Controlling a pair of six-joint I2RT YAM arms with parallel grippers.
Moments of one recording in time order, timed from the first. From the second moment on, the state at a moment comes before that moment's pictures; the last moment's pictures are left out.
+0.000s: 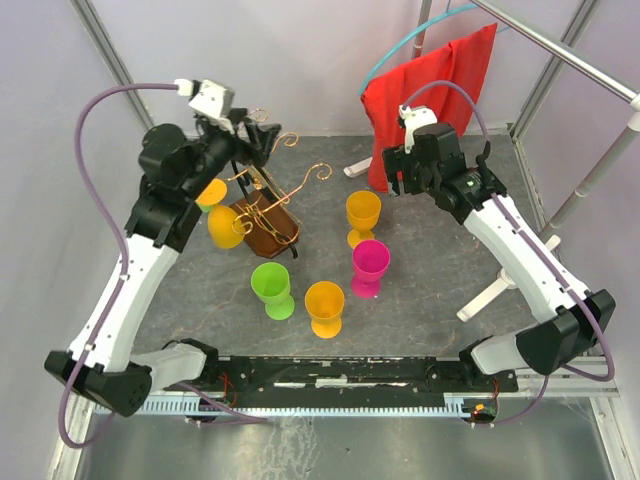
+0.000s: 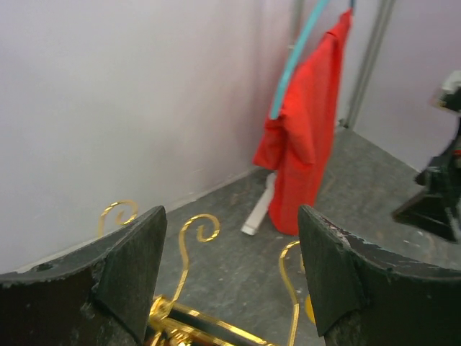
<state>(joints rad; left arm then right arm) -0.34 1.15 1.41 -0.14 0.20 0.01 0.48 1.41 1.50 -0.68 0.25 0.06</state>
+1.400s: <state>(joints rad) -1.00 1.51 1.53 -0.56 0.00 0.14 0.16 1.38 1.39 -0.81 0.06 0.14</state>
